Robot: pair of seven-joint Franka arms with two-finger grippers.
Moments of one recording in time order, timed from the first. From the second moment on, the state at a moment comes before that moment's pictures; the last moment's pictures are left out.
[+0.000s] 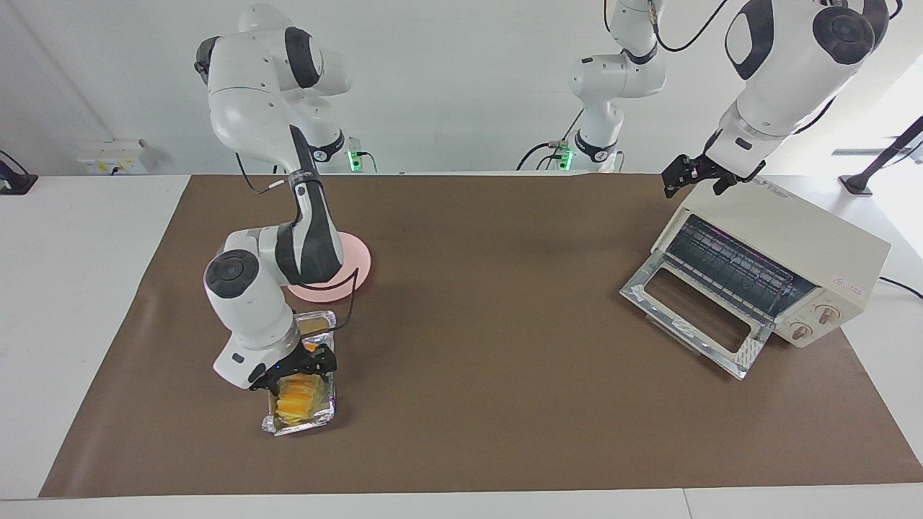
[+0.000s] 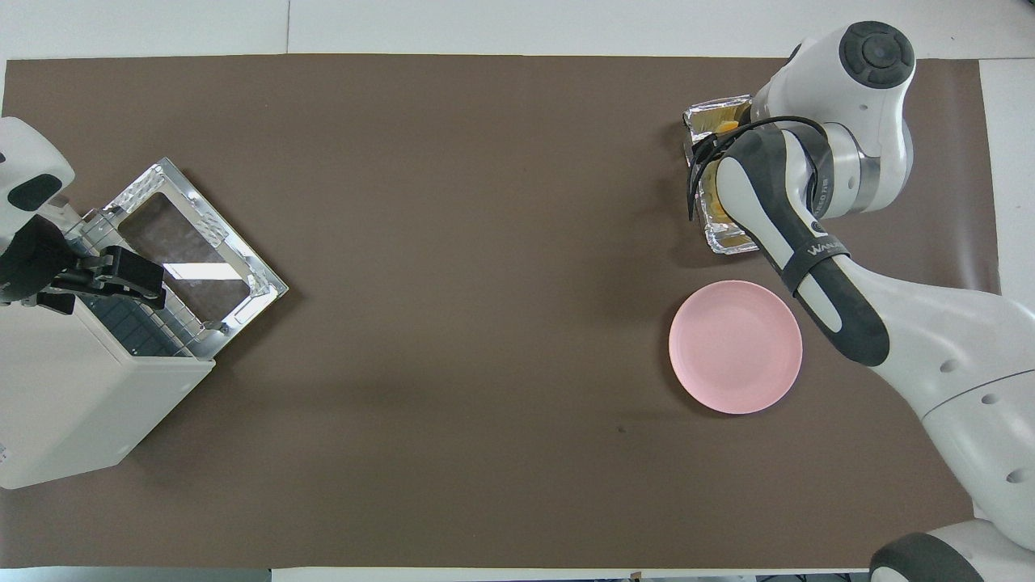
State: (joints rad) left arm -0.03 -0.02 -0.07 -1.65 -0.01 1.44 -0.08; right arm 0.04 0.67 0.08 -1.40 -0.07 2.18 -0.10
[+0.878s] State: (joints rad) left arm -0.03 -0.02 -0.07 -1.65 -0.01 1.44 -0.08; right arm 0.04 0.63 0.08 -1.46 -0.07 2.20 -0.09
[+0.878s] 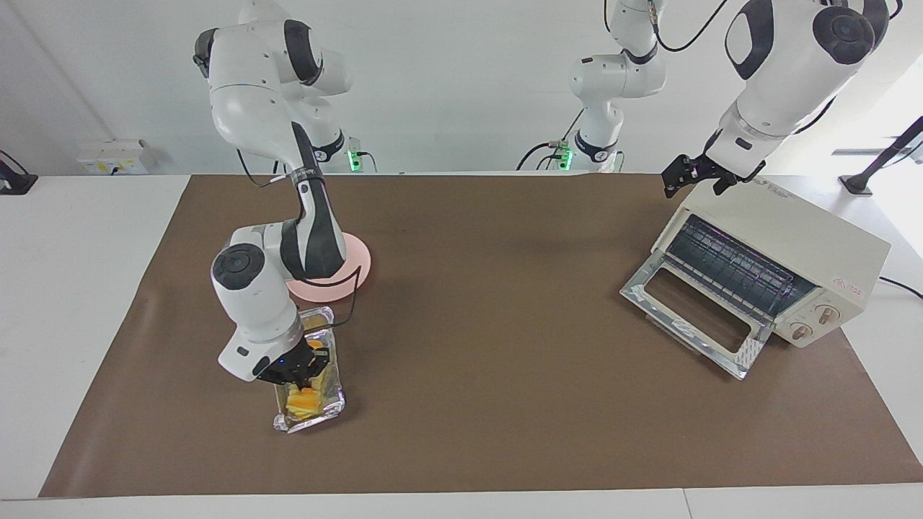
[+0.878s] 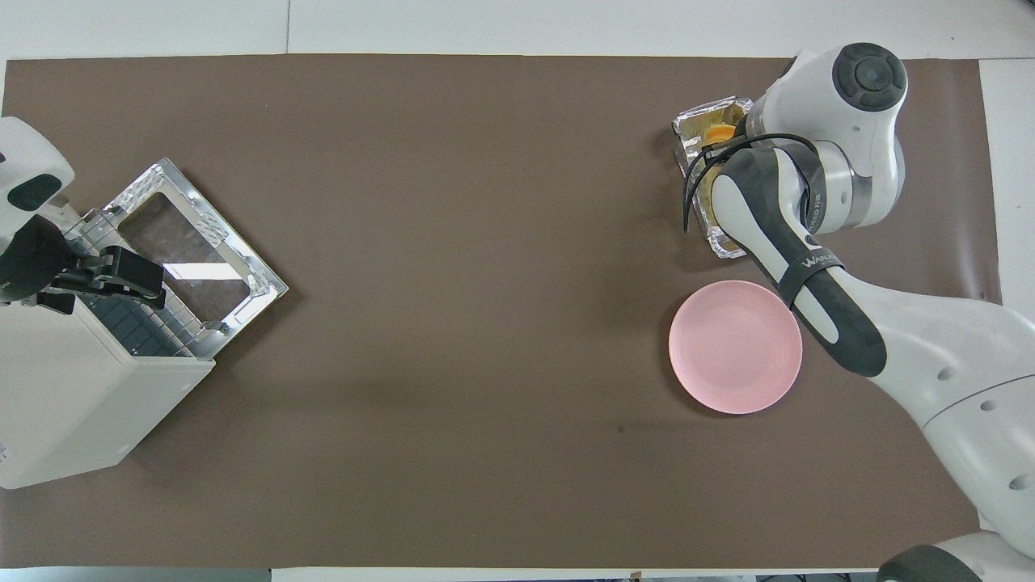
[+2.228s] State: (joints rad) left arm -0.03 -0.02 -0.07 -1.65 -0.01 1.44 -0.08; right arm 0.08 -0.13 0.08 -2.49 0.01 2.51 0.02
